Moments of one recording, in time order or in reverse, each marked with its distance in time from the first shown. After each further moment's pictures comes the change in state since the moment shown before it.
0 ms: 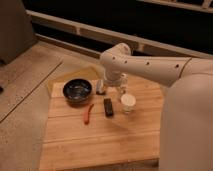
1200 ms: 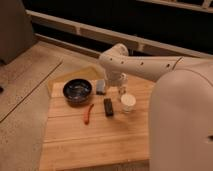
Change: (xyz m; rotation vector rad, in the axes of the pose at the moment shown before) arm -0.017 -0.014 0.038 0.069 0.018 0.011
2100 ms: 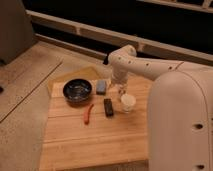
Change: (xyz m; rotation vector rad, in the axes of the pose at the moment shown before) arm -0.042 -0.031 0.016 -0.018 -0.047 -0.046
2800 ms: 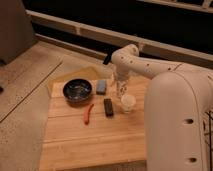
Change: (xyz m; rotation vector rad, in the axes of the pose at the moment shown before) arm -0.034 -0.015 0.008 -0.011 -0.075 -0.074
